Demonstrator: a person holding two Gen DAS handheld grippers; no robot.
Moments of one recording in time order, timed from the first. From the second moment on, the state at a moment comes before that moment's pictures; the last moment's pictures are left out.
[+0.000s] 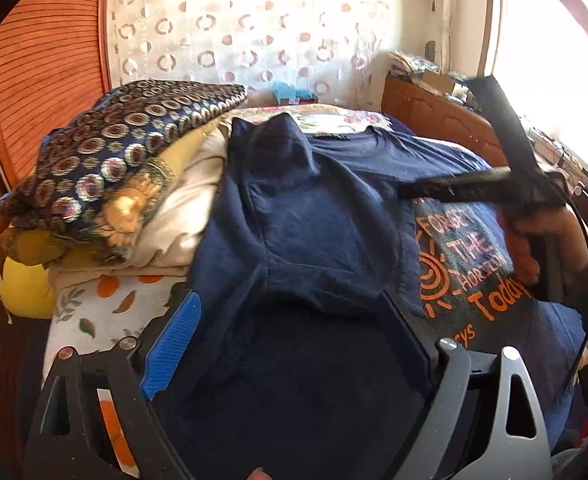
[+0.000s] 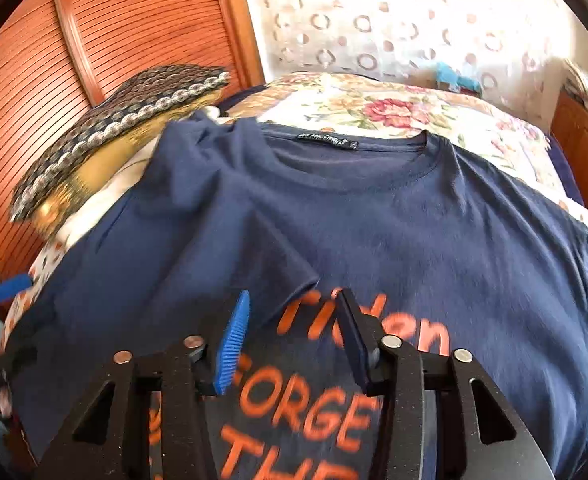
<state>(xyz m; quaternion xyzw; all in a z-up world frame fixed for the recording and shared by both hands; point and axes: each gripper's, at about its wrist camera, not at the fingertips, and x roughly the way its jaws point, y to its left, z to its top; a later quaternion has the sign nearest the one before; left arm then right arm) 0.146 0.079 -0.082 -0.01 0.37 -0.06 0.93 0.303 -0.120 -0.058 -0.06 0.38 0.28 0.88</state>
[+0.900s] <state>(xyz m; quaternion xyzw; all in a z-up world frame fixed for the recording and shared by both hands) 0.173 0.043 -0.103 0.03 0.43 -0.10 0.90 0.246 -0.182 -0.032 -0.06 0.34 0.25 0.90</state>
